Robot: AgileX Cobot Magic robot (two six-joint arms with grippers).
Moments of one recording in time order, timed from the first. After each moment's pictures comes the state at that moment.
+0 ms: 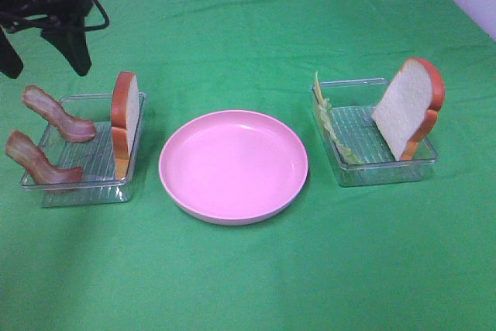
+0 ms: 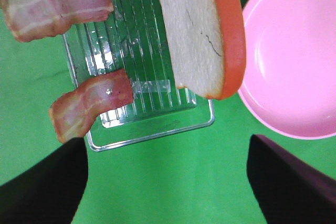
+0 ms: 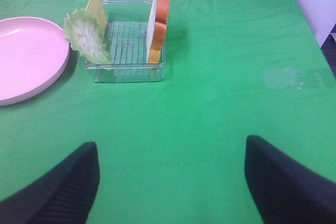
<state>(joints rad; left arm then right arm) -0.24 1.79 -1.54 -0.12 1.18 -0.13 -0.02 -0.01 -0.51 0.10 1.08 -0.12</state>
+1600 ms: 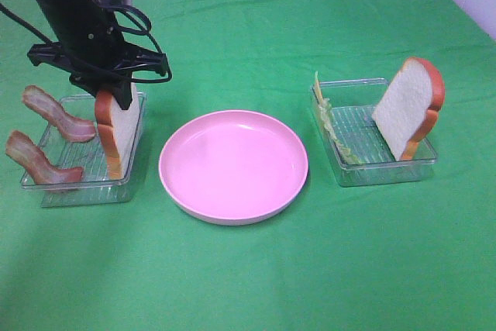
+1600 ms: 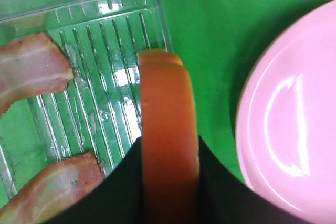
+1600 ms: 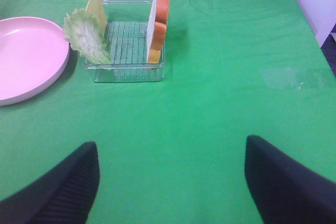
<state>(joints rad) -0.36 2.03 -1.58 0.01 0.94 -0.24 -0.02 -0.01 -0.51 0.10 1.08 -0.12</state>
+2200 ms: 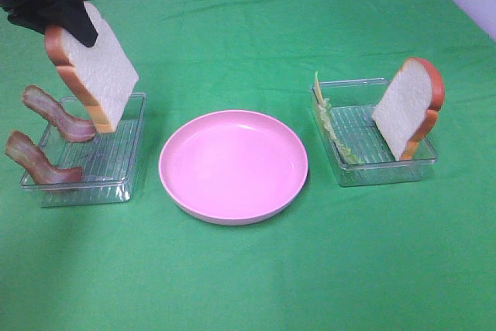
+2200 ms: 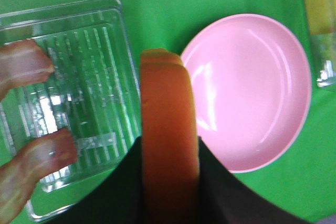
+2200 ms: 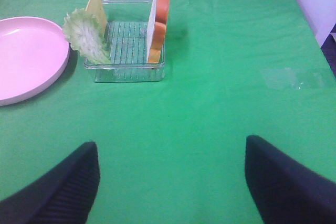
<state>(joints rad) -0.17 1.80 -1.57 -0.38 1.07 0.06 -0.02 0.00 -0.51 0.10 1.08 -0.12</state>
